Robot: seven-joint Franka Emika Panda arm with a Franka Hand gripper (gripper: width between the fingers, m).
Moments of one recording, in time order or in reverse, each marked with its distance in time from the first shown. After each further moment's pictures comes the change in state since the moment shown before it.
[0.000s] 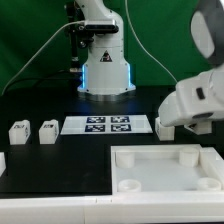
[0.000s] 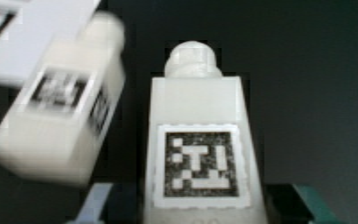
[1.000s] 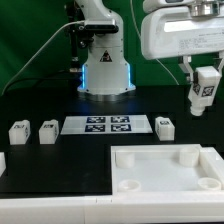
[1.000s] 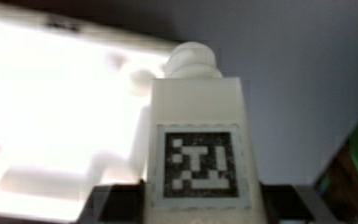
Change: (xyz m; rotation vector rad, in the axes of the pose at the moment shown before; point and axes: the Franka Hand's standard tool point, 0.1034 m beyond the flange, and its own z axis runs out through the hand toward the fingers) arm -0.023 0.032 -0.108 -0.017 1.032 -0.039
